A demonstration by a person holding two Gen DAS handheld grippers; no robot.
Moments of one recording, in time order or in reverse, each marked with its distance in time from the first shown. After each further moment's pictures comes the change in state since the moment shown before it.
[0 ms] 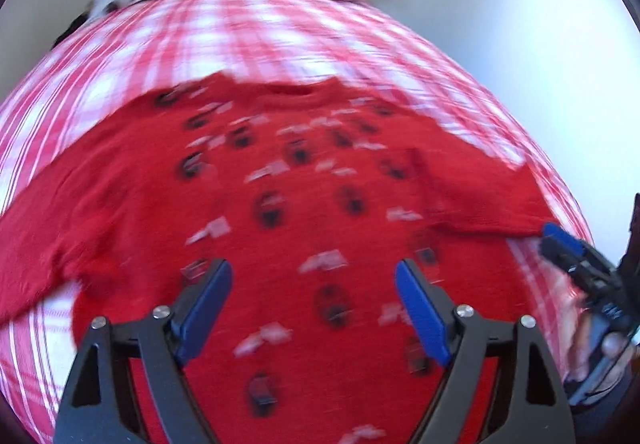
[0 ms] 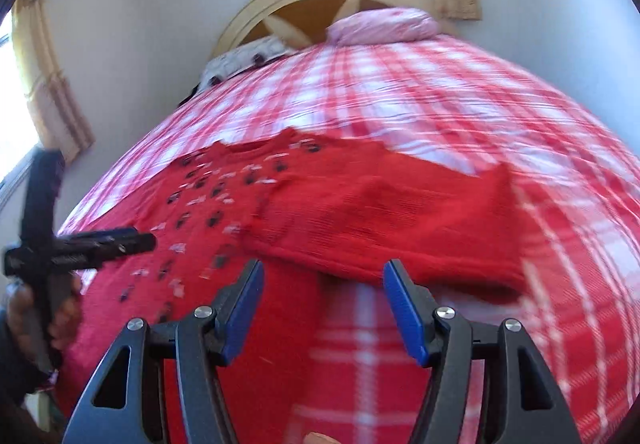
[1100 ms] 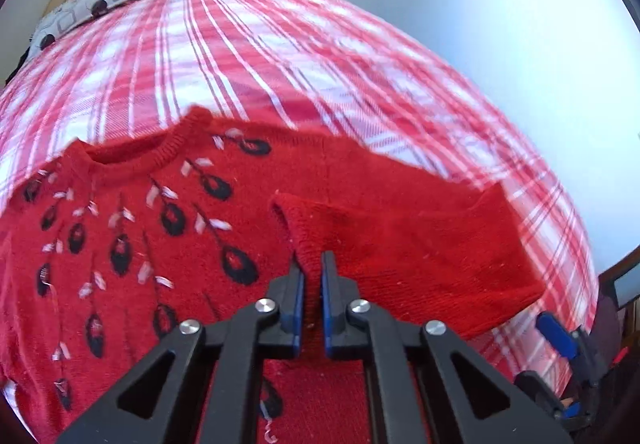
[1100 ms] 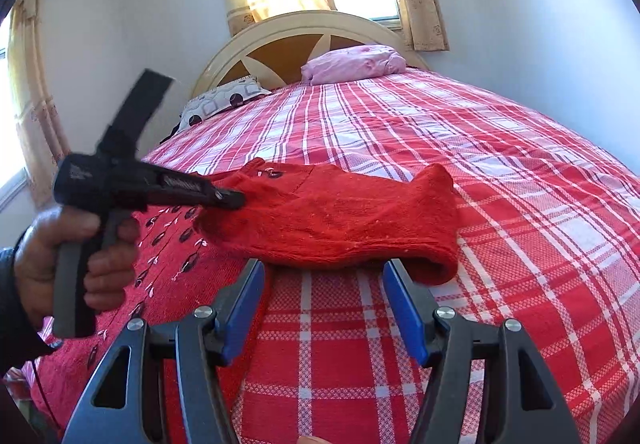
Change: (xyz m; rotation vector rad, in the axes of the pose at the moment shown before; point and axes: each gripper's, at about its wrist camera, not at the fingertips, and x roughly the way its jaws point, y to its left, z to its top) left arm 0.064 -0.091 0.065 0.076 0.038 -0.052; right arm -0.025 -0.022 -0.024 0.025 -0.154 -0.055
